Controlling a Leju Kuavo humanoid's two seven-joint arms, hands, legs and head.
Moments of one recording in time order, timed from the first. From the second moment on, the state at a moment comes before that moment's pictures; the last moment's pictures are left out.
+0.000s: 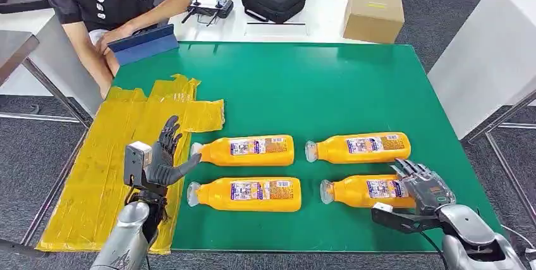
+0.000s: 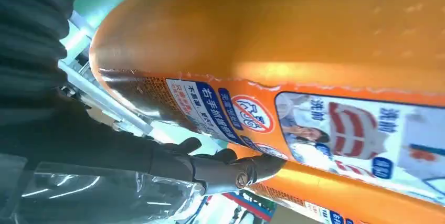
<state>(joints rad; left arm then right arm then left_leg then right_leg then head) -0.30 -0.15 -0.09 -1.03 -0.08 -0.13 -0.34 -0.03 -0.48 0.06 -1.35 1.18 0.06 -0.18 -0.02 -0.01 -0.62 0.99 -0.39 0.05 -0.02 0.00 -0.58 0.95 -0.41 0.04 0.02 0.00</state>
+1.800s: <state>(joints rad) -0.30 -0.15 -0.08 -1.03 -0.09 -0.12 -0.34 0.03 -0.39 0.01 -1.57 1.09 -0.03 -0.28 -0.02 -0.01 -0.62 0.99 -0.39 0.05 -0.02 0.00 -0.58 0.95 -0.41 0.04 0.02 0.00</state>
